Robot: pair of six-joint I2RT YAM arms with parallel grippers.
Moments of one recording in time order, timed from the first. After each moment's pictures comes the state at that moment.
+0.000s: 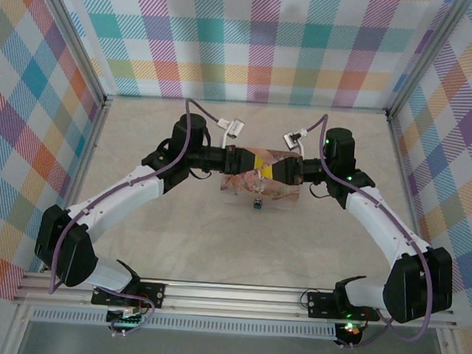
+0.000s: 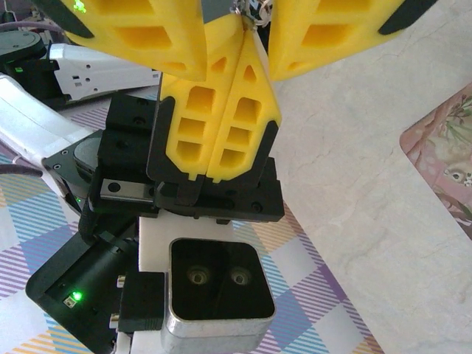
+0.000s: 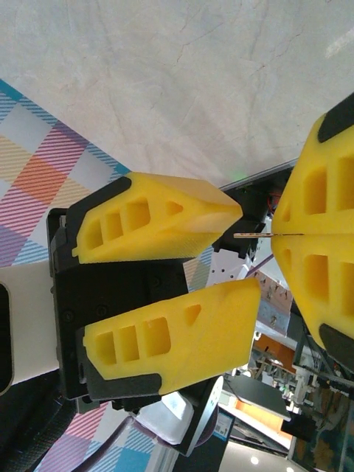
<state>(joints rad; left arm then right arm) -0.60 1.42 1.18 -0.06 0.84 -0.75 0.33 1.30 0.97 -0.08 -1.25 0.62</state>
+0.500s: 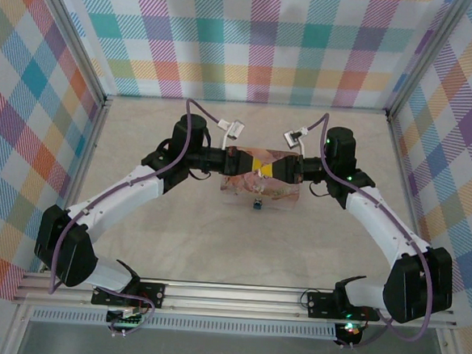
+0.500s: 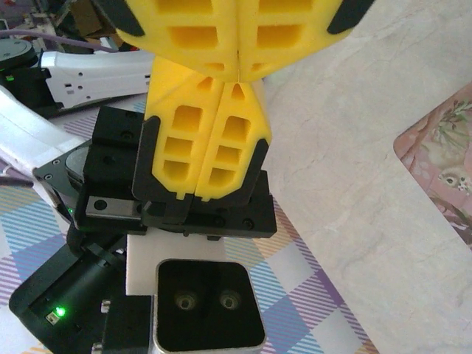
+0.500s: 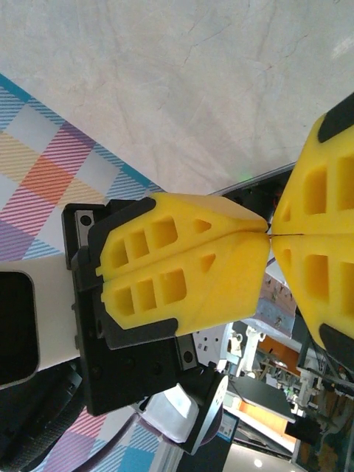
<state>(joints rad) -0.60 1.42 1.18 -0.08 0.84 -0.71 0.33 1.30 0.97 -0.04 -1.25 0.65</state>
